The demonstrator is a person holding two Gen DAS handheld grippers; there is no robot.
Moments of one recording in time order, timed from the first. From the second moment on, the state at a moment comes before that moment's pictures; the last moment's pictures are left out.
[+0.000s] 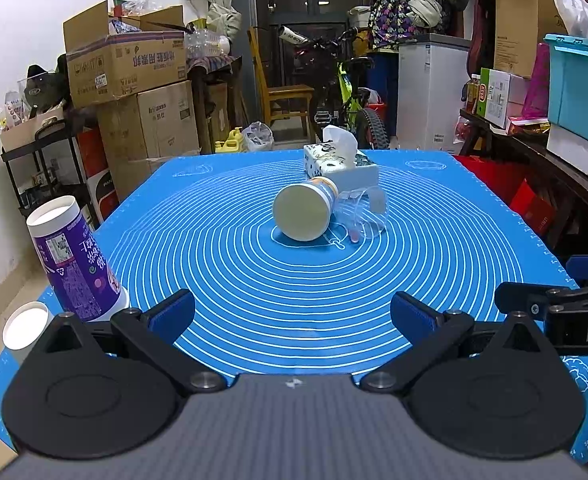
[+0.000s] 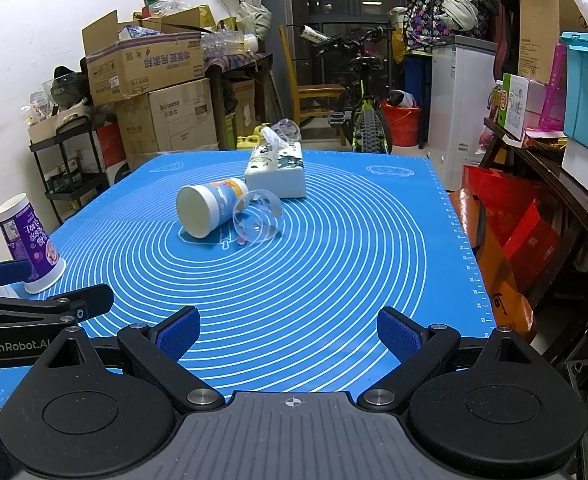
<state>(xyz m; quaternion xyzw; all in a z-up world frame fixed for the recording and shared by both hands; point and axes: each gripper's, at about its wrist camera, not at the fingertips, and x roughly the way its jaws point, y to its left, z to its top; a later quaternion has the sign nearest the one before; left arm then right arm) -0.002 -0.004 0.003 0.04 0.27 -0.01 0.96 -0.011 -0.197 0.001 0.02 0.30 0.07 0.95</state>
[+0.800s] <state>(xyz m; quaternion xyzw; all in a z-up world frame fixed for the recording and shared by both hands) 0.009 0.001 0.008 0.04 0.26 -0.01 0.96 -0.007 -0.191 0.006 0.02 0.30 0.07 0.95</state>
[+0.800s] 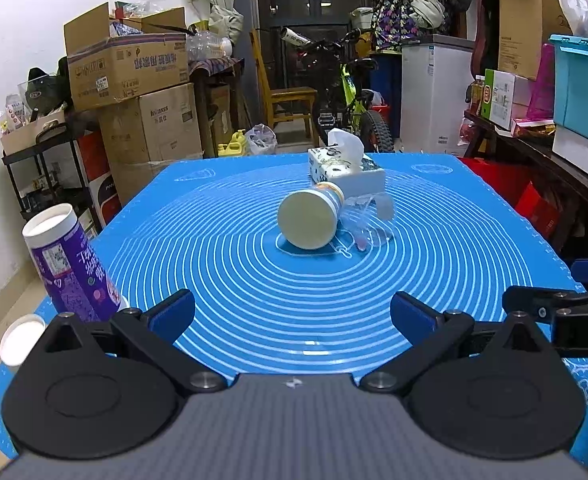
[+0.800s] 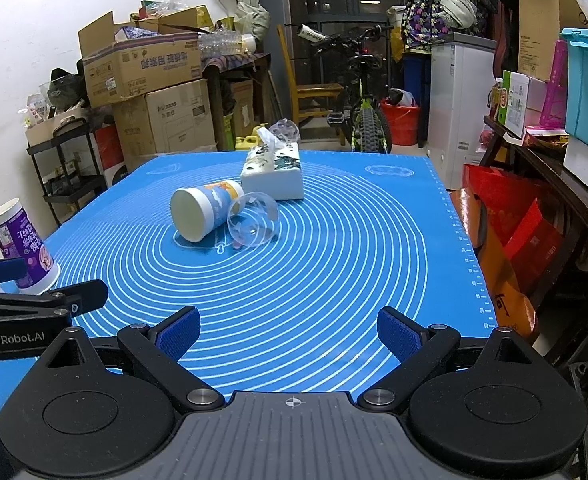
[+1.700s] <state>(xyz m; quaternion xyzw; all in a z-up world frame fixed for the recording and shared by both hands) 0.182 -0.002 -0.022 0.09 0.27 -0.05 0.96 0.082 -0.212 -0.027 0.04 0.31 0.06 0.95</state>
